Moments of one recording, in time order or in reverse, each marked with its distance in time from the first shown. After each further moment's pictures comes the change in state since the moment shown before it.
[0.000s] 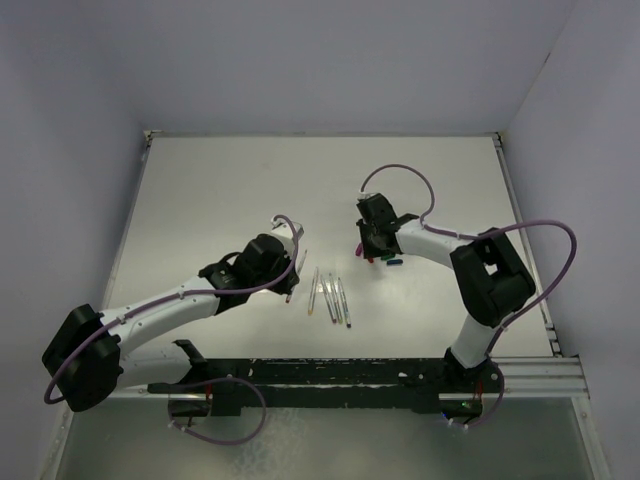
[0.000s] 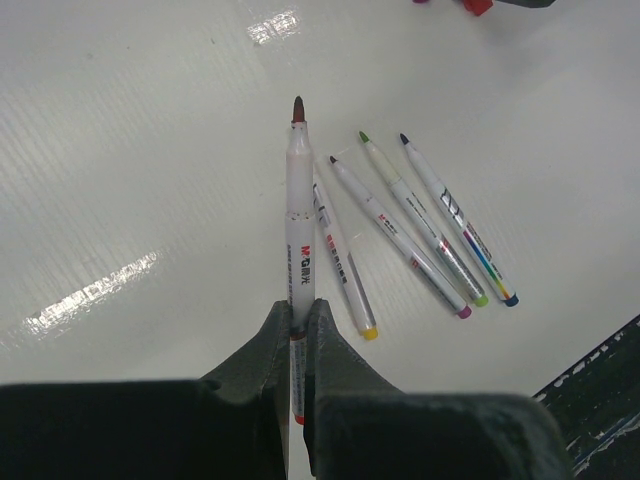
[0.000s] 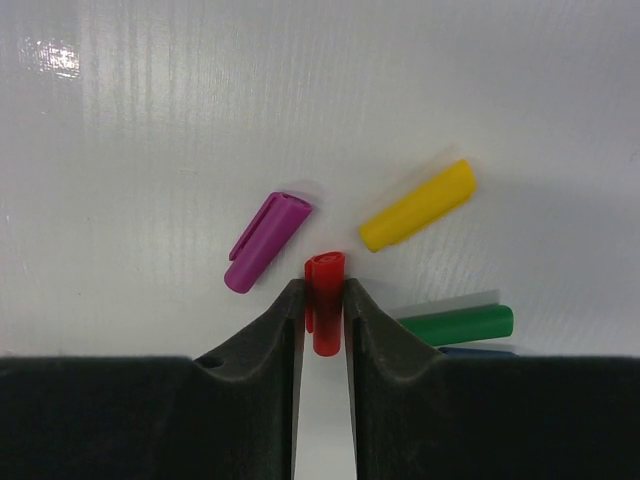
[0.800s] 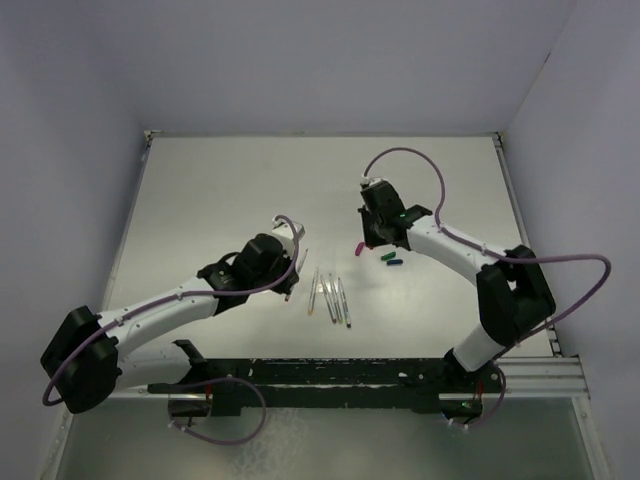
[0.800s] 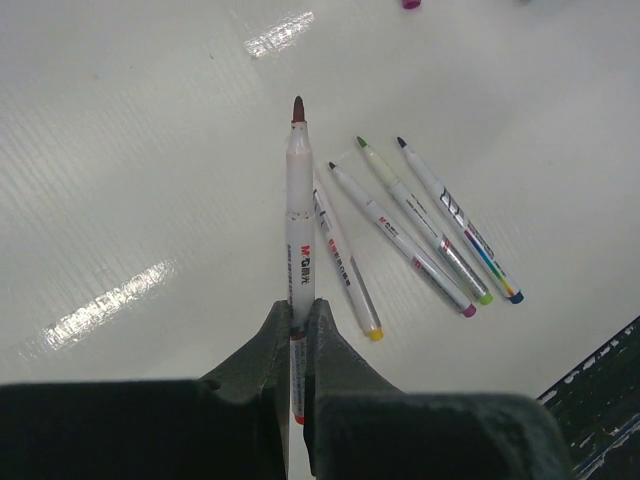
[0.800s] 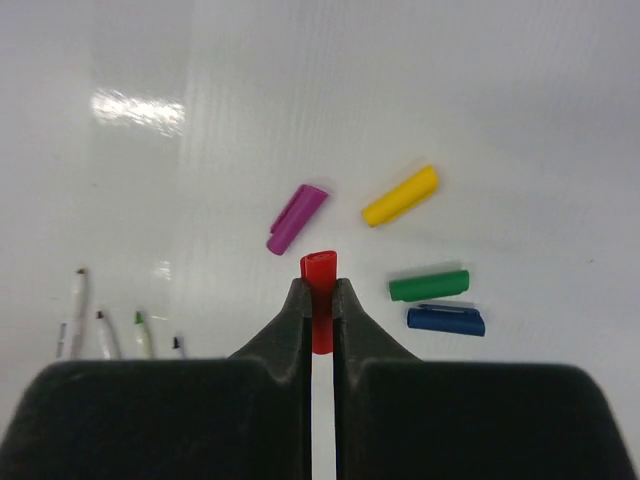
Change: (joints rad) left arm 0.000 -0.010 0.000 0.004 0.001 0.038; right arm 0.015 -0.111 0.061 -0.114 0.034 -0.011
